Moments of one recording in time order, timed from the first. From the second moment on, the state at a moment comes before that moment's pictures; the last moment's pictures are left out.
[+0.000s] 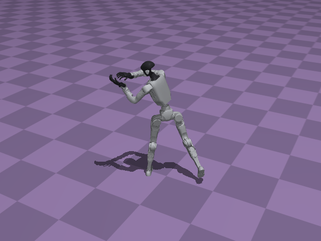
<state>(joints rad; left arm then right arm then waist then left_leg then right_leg) -0.99 0.56 -0.02 0.02 -0.68 -0.47 0.65 -1.93 -0.21 1.04 0.34 -0.43 0.06 -0.35 0.73 -0.27 0.09 -0.16 0.22 -0.29 0.03 -0.14 -0.17 0.07 -0.15 0.21 0.35 0.42 0.26</state>
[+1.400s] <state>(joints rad) -1.86 0.02 -0.73 1.10 -1.14 -0.05 0.12 -1.64 -0.89 0.79 0.47 0.10 0.12 -0.26 -0.67 0.27 0.15 0.18 0.27 0.32 0.47 0.26 -0.16 -0.14 -0.13 0.33 -0.09 -0.06 0.20</state>
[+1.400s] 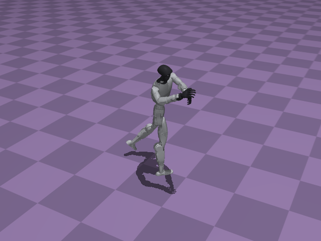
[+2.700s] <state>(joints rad) -1.20 0.23 -0.46 0.52 -0.81 -0.35 0.54 -1.40 -0.61 0.88 0.30 -0.07 0.03 -0.33 0.24 -0.17 0.08 -0.07 0.25 0.39 0.20 -0.22 -0.04 -0.08 -0.38 -0.44 0.24 -0.11 0.17</state>
